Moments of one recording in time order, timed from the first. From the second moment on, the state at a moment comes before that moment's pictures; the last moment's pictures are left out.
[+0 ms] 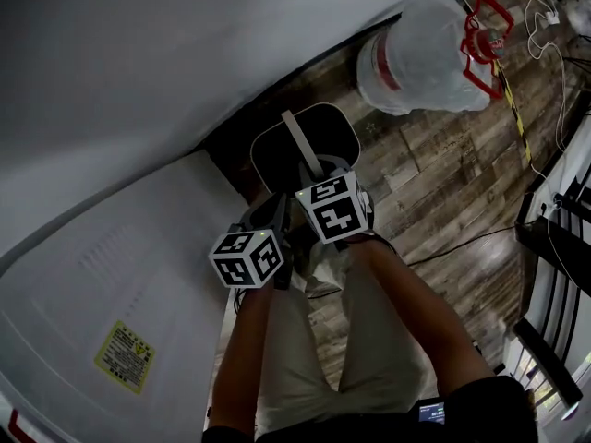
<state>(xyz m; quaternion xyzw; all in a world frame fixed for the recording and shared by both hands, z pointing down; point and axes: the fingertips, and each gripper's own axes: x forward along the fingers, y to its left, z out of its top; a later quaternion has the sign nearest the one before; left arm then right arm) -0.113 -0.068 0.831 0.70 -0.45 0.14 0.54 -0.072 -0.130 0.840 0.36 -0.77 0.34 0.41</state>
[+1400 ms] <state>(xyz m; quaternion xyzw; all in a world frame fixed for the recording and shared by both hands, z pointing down) -0.124 -0.064 0.870 0.68 -0.46 0.14 0.56 -0.099 -0.152 0.887 0.35 -0.78 0.34 0.39</state>
